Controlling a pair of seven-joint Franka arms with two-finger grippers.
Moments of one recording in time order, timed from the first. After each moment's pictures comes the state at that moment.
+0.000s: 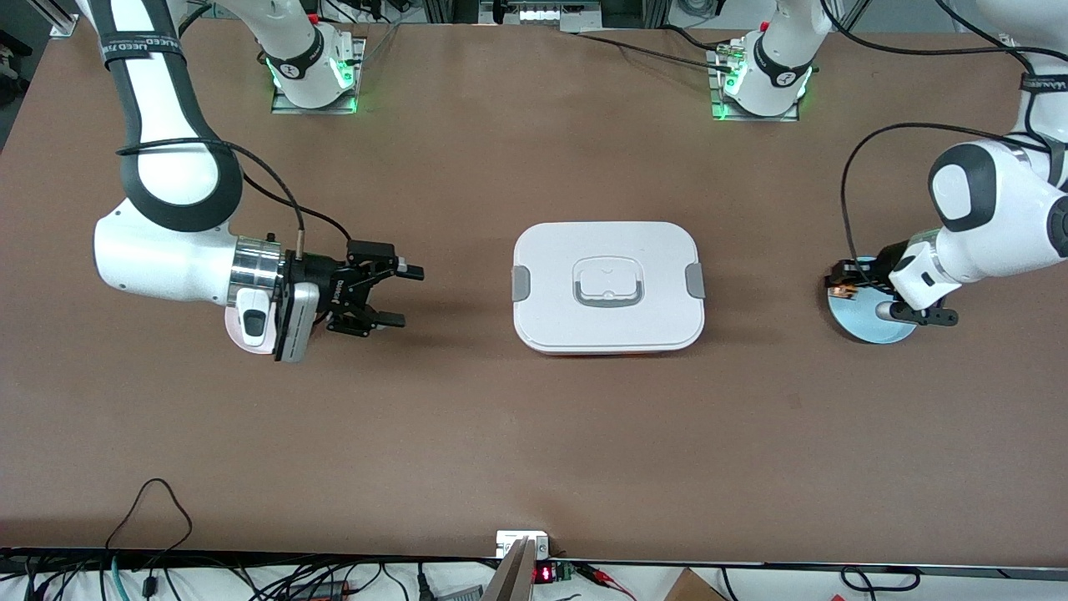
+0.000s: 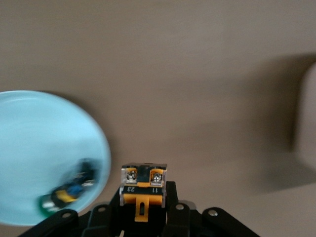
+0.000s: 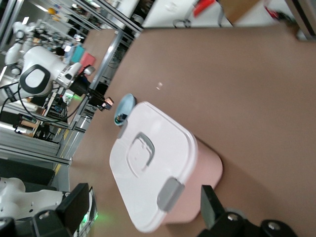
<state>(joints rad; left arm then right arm) 0.27 0.26 -0.11 -2.07 -0.11 2.14 0.30 0.26 0.38 -0.03 -1.68 1.14 1.98 -0.78</state>
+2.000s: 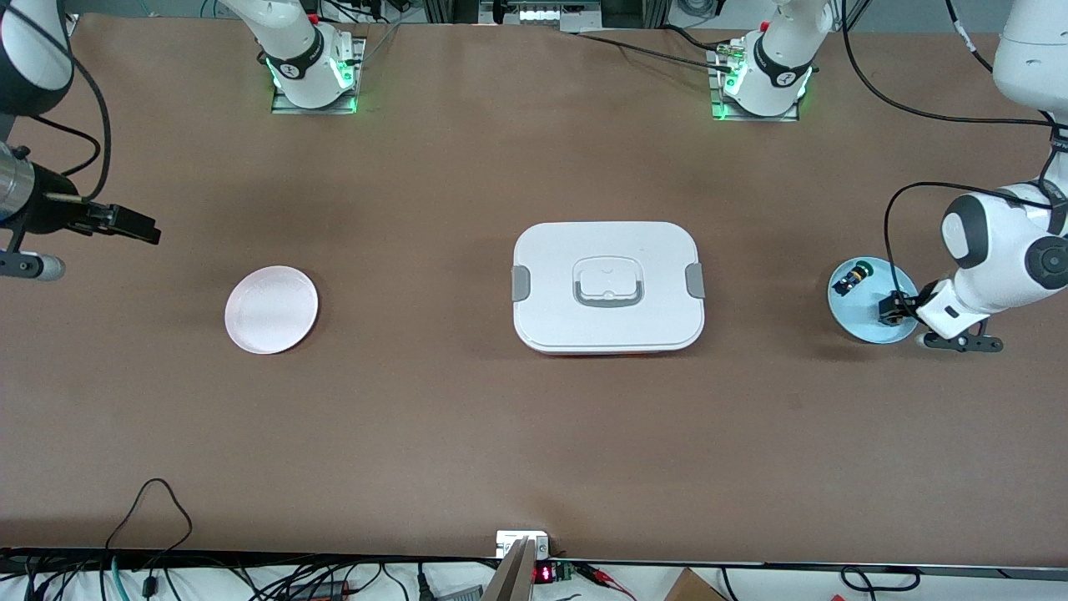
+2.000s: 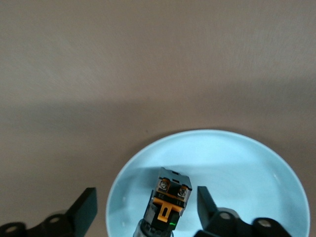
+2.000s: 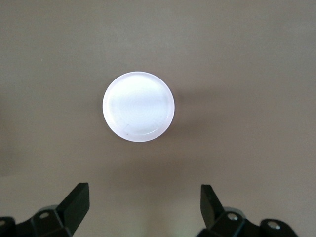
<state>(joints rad) 0.38 0.48 -0.05 -1.98 0.19 2.44 0.25 0.07 0.09 -0.11 -1.63 -0.04 1.62 0.04</state>
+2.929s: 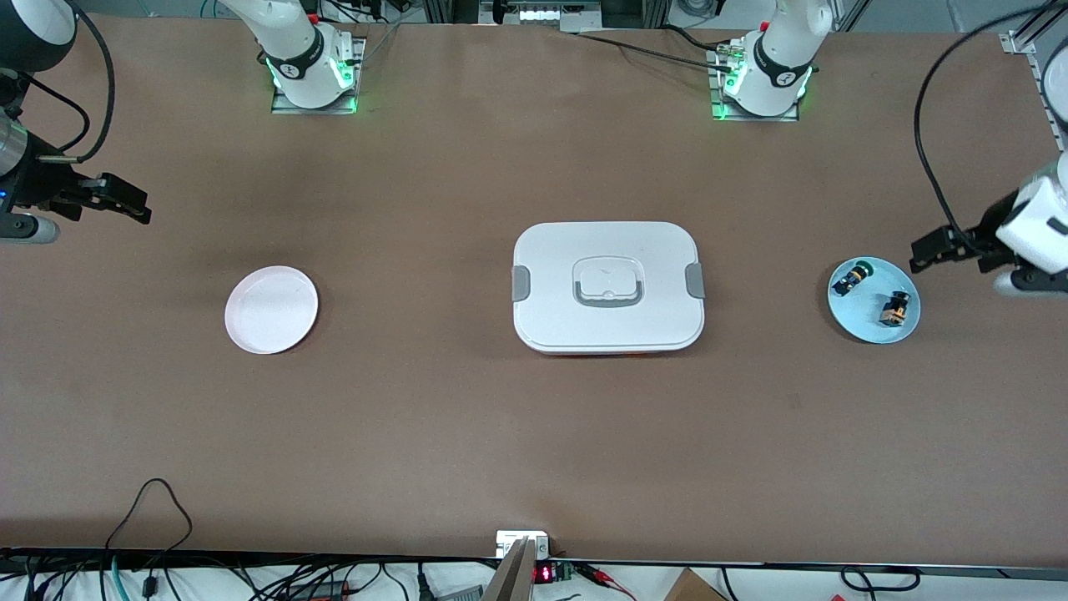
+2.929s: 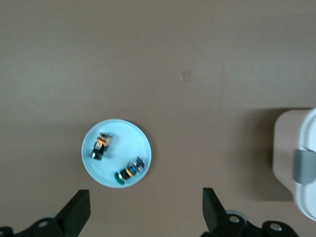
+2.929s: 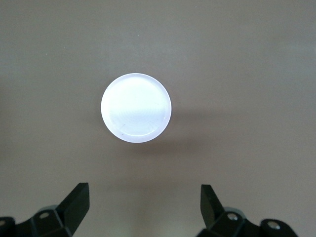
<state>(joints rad) 0.10 0.04 -0.05 -1.72 0.03 1.77 0.01 0.07 -0.01 -0.12 -1.75 -0.05 1.69 -0.02</state>
